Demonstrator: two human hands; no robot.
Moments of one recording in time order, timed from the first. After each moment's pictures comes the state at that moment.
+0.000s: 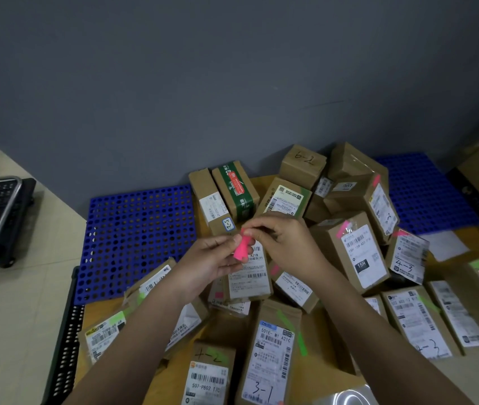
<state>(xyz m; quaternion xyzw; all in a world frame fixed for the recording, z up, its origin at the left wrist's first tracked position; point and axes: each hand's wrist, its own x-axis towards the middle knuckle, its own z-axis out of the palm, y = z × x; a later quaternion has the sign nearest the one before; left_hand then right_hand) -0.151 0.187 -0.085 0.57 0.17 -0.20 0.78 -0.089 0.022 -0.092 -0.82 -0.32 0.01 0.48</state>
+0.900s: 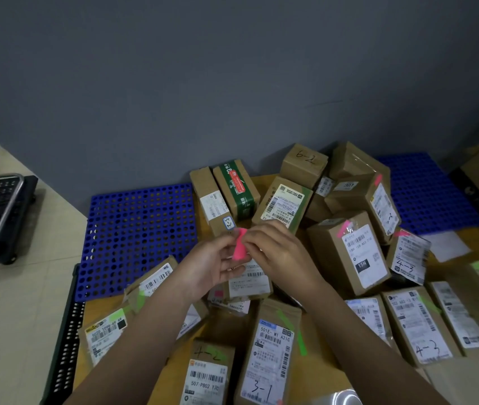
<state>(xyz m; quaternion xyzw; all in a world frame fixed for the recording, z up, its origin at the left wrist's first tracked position) -0.147 0.181 -0.089 0.49 0.24 -0.23 0.80 -0.104 0.025 -0.114 -0.82 -0.44 -0.21 0.29</state>
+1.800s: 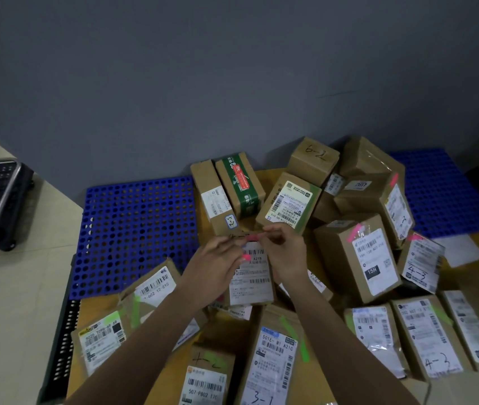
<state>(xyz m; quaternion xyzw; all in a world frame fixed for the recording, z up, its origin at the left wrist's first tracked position) -0.133 0.198 -0.178 0.97 -0.13 0.08 0.20 -0.076 0.041 -0.170 -0.83 0.06 0.08 0.55</state>
